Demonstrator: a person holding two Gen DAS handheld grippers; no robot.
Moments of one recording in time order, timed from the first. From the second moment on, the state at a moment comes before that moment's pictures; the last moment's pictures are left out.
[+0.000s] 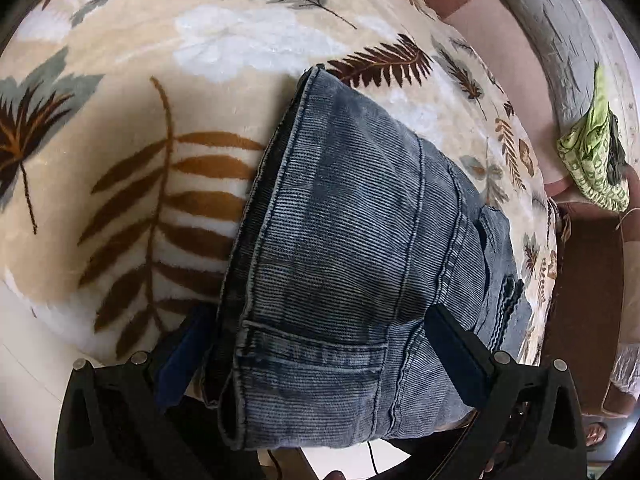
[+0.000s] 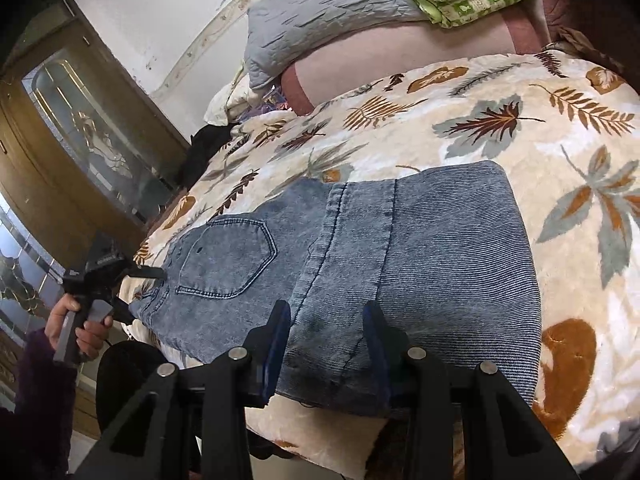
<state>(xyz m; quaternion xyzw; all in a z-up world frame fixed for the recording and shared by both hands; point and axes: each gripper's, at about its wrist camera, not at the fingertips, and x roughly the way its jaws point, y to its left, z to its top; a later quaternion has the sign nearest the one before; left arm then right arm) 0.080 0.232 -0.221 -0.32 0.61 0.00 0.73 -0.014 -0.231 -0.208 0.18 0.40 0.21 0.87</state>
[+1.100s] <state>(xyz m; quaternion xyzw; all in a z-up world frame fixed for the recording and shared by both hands) 0.061 0.182 -0.127 -0.26 0.48 -0.10 0.83 0.064 -0.089 -0.211 0.09 0.44 0.24 0.86</state>
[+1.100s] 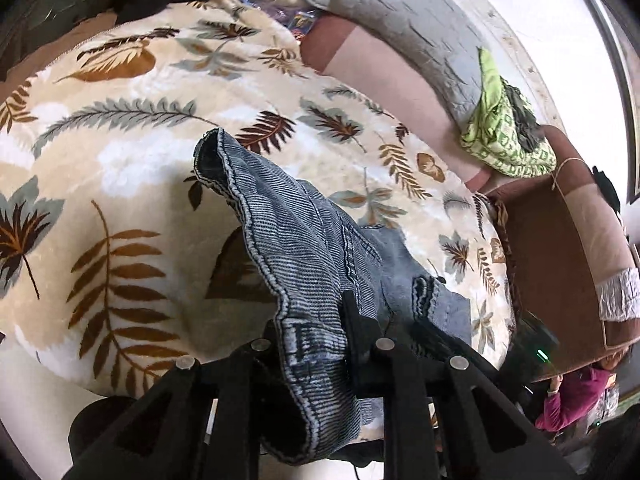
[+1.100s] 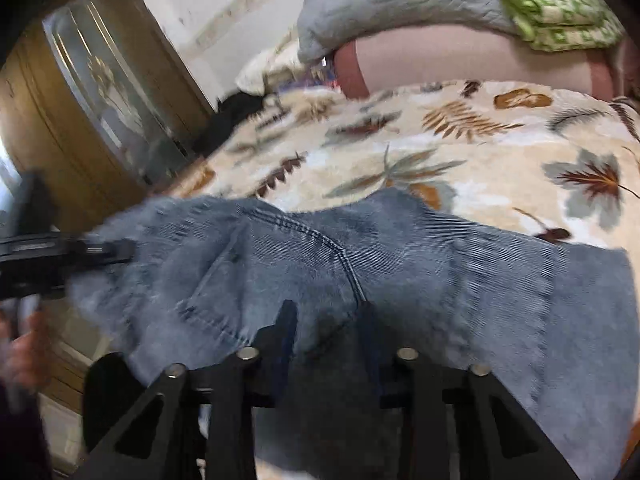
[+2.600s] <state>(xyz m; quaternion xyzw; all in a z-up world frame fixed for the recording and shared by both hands) 0.093 -0.075 -0.086 -0.04 0.49 -0.23 0.84 -0.001 -0.352 -0.174 0.25 0.31 0.09 0.91</state>
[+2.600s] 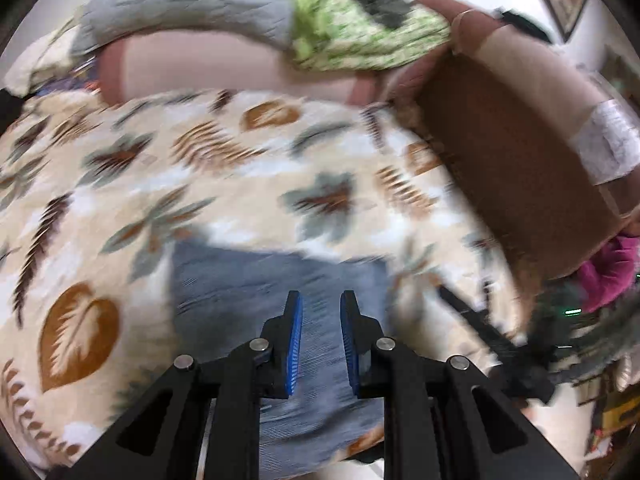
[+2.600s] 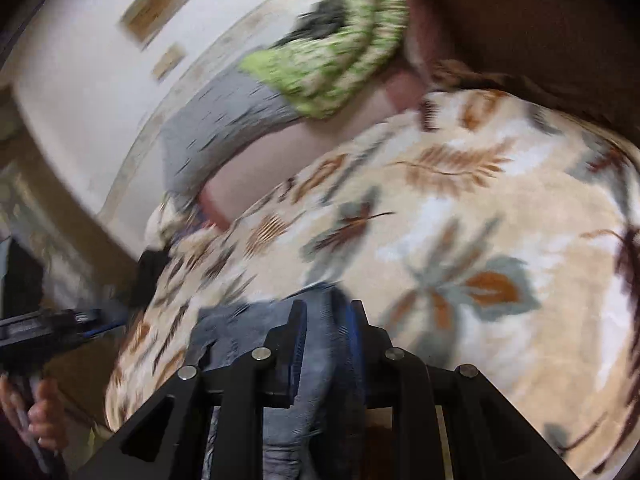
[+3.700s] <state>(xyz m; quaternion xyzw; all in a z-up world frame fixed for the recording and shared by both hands) 0.048 -0.058 -0.138 0.03 0.50 -0.17 0.85 0.003 -0.280 -0.198 0.15 0.39 0.14 0.90</state>
